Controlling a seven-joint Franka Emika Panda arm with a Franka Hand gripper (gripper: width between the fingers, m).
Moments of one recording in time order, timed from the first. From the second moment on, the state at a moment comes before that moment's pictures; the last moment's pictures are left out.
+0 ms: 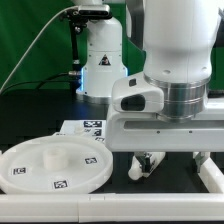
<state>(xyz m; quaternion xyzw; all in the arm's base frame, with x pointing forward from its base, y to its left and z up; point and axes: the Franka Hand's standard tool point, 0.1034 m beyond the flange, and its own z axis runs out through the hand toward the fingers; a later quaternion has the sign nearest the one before) 0.600 0.077 0.028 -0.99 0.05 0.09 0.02</state>
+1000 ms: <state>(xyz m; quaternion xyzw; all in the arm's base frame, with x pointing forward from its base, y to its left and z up) 0.598 0.051 0.050 -0.99 0.07 0.09 0.02</state>
